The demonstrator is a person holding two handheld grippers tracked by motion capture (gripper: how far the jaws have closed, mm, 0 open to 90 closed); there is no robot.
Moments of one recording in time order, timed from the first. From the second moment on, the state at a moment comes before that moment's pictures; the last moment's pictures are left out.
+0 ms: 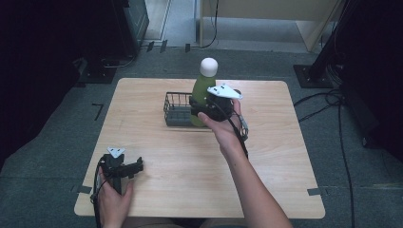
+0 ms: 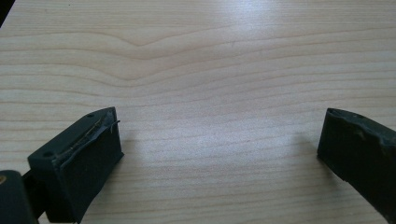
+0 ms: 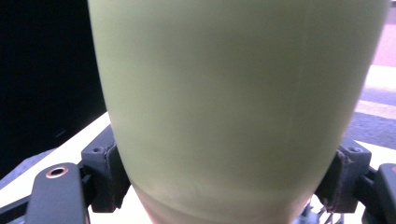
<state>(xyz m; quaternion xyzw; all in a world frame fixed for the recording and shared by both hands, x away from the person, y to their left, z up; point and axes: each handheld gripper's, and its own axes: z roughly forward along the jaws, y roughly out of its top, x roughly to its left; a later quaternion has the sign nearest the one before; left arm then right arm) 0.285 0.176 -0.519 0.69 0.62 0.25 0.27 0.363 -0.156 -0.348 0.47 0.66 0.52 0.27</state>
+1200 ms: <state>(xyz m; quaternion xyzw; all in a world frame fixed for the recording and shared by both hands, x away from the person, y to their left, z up) 0.285 0.176 -0.519 0.69 0.62 0.25 0.27 0.439 -0.163 -0.395 0.52 0.65 0.45 0.32</state>
